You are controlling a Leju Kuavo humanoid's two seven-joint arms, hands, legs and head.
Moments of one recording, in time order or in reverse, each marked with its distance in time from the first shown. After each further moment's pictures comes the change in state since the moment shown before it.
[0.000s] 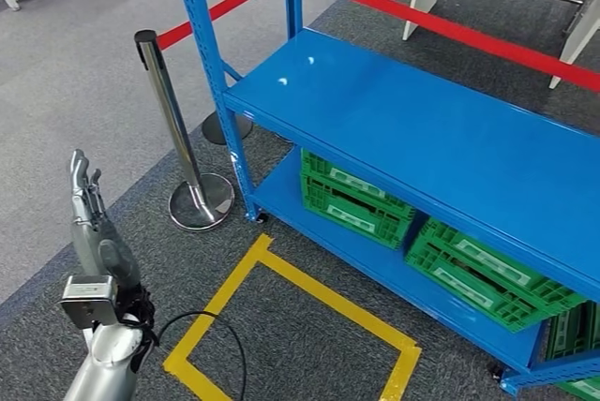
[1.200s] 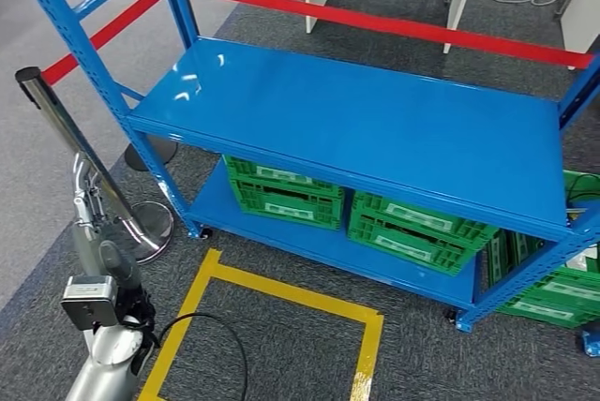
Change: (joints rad) left arm 0.006 0.000 -0.004 0.008 0.006 -0.002 0.007; right arm 0.001 0.007 -0.001 0.000 0.000 -0.007 0.024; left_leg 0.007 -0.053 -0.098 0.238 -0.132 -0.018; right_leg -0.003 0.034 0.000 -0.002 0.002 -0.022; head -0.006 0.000
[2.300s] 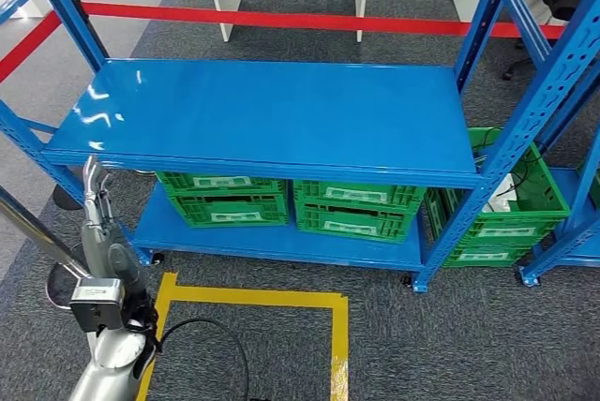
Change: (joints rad) left arm 0.011 0.011 -0.008 0.003 -0.018 -0.025 0.007; right arm 0.000 0.006 0.000 0.000 0.003 -0.014 -0.043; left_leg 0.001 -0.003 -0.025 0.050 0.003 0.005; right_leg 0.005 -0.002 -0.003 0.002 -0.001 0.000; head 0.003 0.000
